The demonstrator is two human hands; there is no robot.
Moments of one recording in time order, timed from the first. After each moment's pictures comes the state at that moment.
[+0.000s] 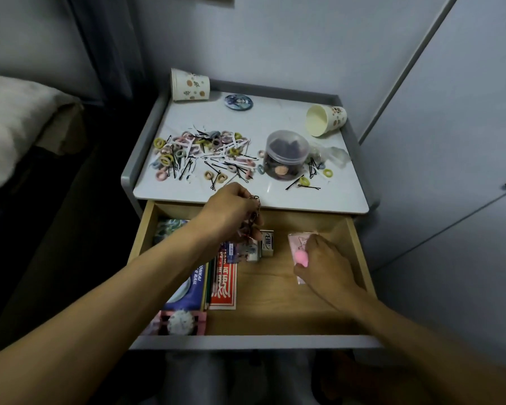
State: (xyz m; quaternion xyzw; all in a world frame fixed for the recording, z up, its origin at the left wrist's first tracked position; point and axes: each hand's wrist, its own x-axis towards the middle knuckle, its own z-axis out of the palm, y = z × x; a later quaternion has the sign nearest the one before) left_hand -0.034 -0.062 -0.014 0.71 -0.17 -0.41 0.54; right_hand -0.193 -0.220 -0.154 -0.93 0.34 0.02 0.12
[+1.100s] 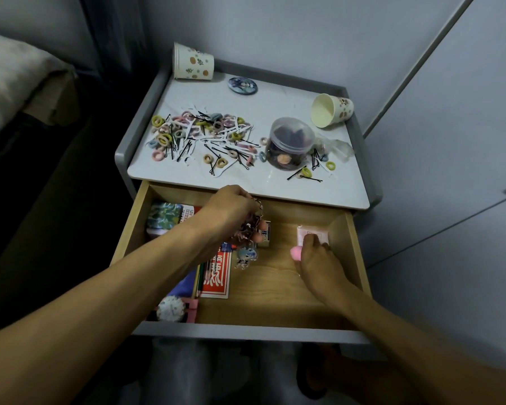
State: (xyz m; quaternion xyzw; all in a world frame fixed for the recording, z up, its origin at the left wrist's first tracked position) left_hand -0.041 -0.059 -0.034 0.70 -0.14 -0.46 0.54; right_hand -0.198 -0.223 -0.180 -0.93 0.35 0.10 0.09
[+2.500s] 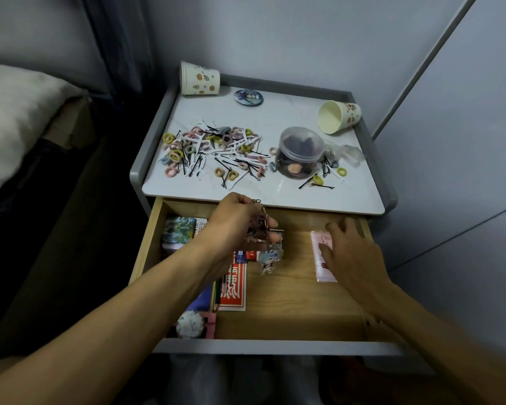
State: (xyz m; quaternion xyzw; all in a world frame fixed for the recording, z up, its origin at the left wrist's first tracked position) left_hand -0.037 -0.052 -0.034 0.62 -0.08 -0.46 0.63; right_hand -0.201 -0.233 -0.131 -0.95 0.27 -0.11 -0.06
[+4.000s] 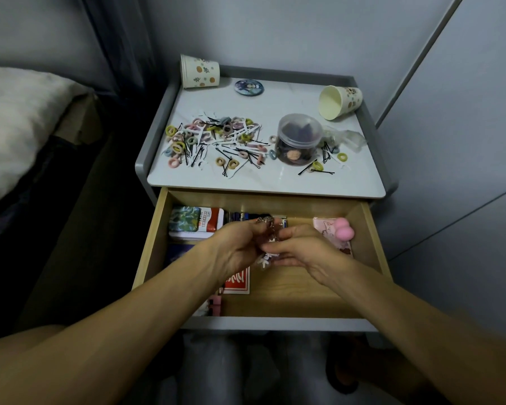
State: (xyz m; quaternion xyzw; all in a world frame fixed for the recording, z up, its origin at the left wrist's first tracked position) left_hand -0.051 -0.066 -0.090 0.48 0.12 -0.59 0.64; right_hand -0.148 -0.160 -0.096 -0.59 0.42 0.03 0.69
